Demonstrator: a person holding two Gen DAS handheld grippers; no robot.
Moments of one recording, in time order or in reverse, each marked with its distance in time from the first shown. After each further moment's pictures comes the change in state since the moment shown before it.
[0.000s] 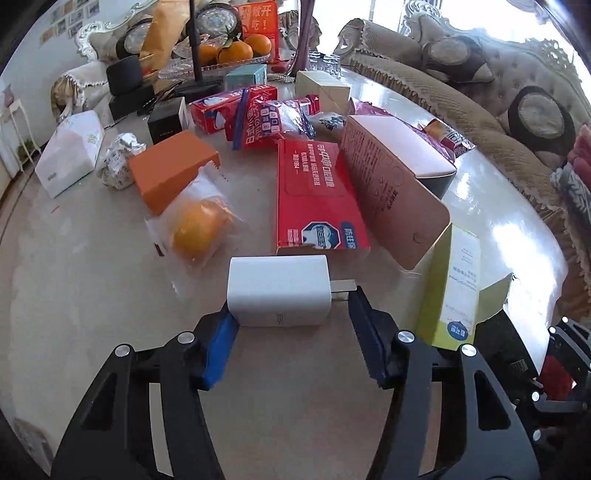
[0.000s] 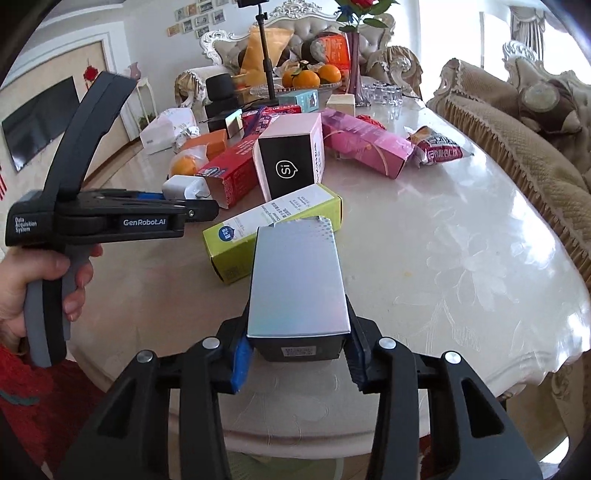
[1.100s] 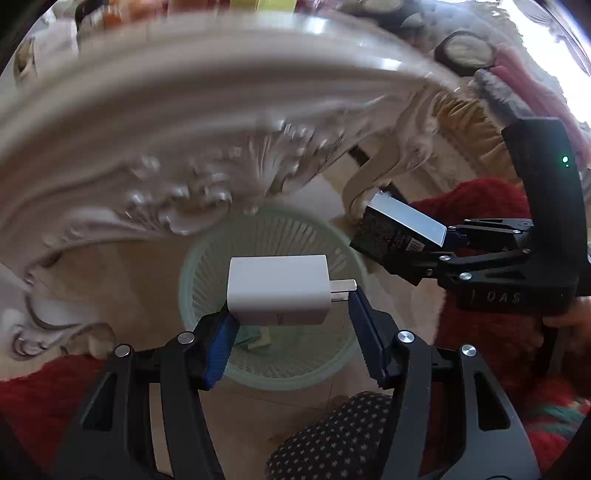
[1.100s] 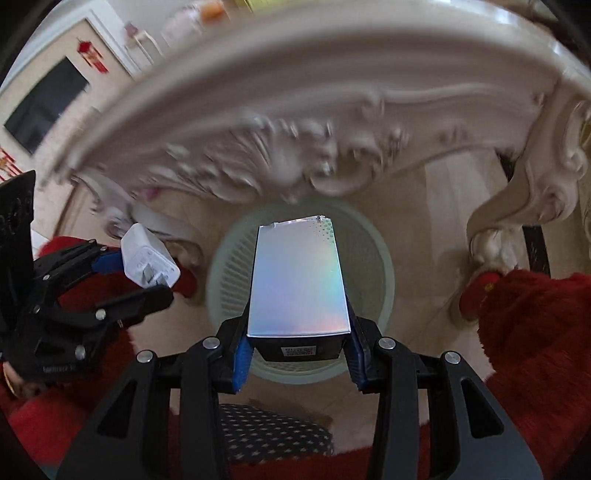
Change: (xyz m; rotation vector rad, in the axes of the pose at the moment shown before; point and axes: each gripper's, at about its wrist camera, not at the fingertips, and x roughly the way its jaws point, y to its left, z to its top) left arm -0.036 -0.072 -0.268 0.054 0.154 -0.229; right arm 0.002 0.002 -0.182 0.079 0.365 0.137
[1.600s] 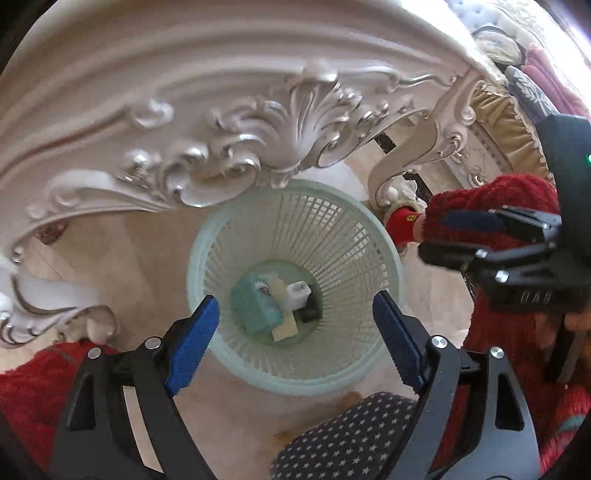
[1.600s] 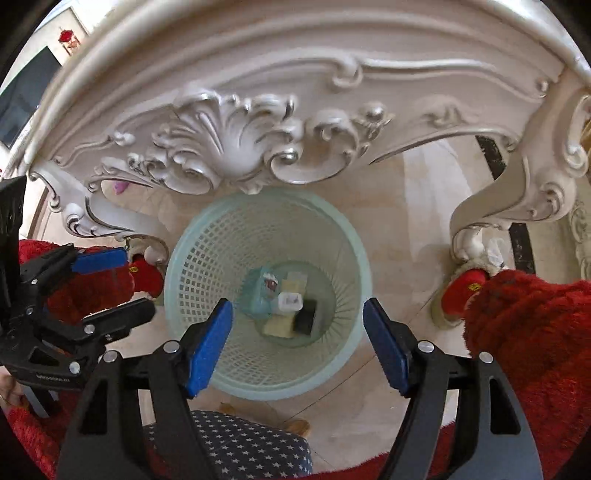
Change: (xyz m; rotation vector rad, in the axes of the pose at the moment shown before) left arm 0.021 0.020 -0.007 -0.037 0.047 0.051; right arm 0.008 -0.015 -0.003 -0.001 0.006 -0.097
